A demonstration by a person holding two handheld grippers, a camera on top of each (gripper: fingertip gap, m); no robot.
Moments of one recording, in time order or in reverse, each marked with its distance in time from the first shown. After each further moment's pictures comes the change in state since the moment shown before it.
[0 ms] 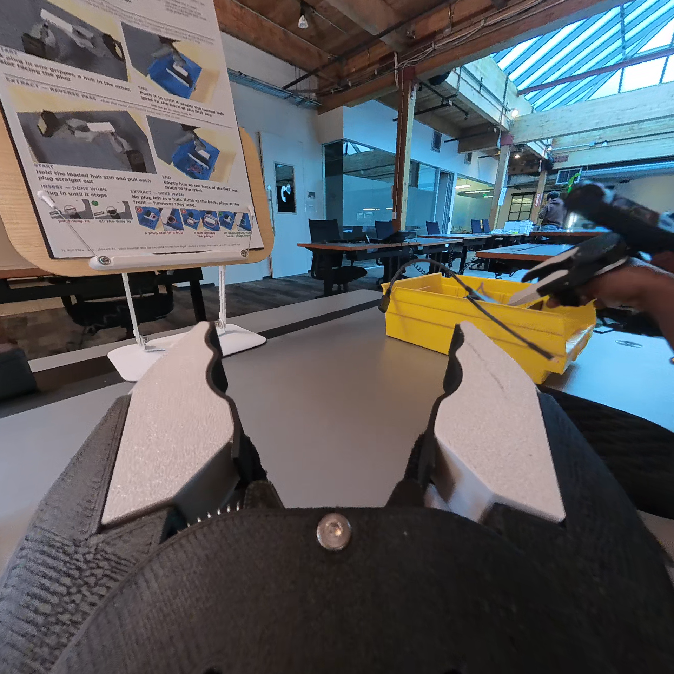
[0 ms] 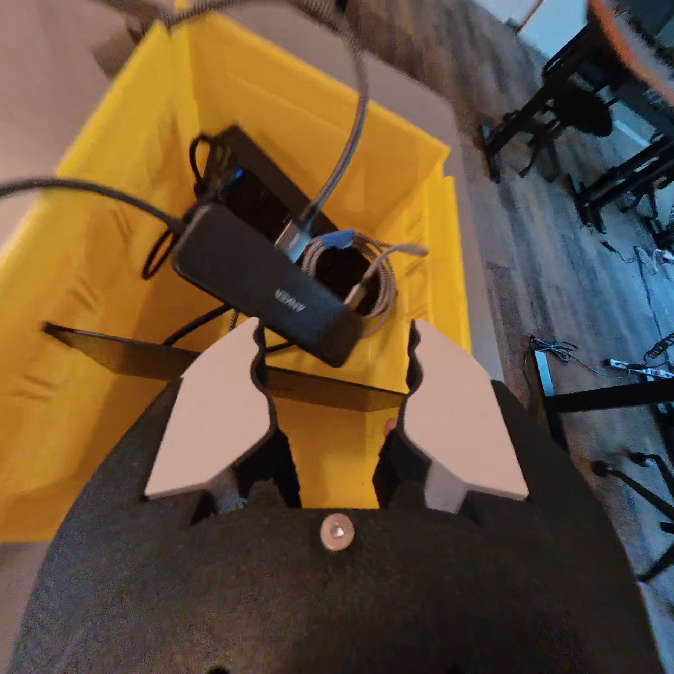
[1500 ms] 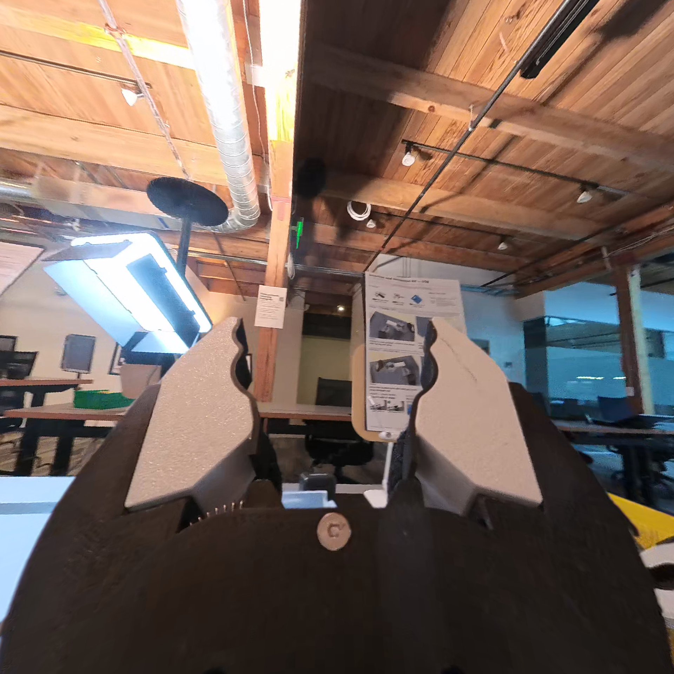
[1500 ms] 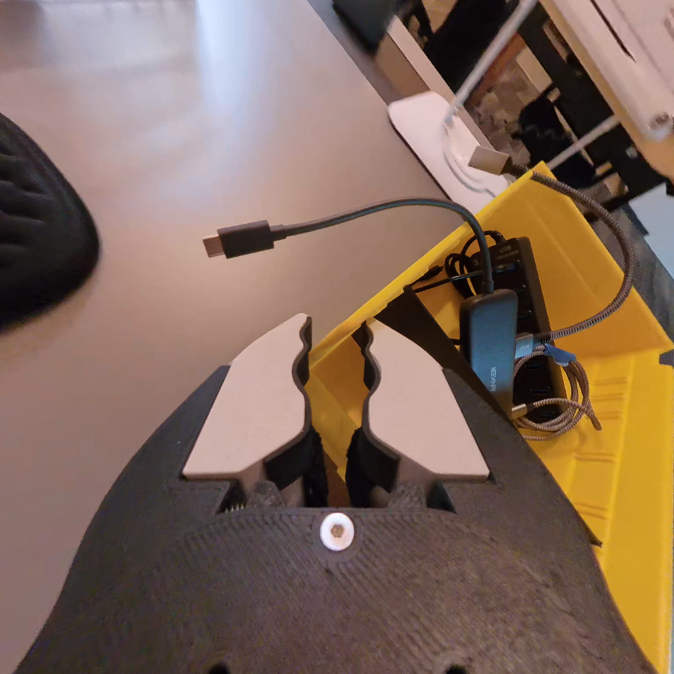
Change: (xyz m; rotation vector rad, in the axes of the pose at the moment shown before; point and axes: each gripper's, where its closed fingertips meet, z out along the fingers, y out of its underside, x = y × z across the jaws) left arm -0.111 -0.197 -0.207 0.526 -0.581 0.225; right arm -0.333 -0.094 -0.041 0.261 -0.493 -0.447
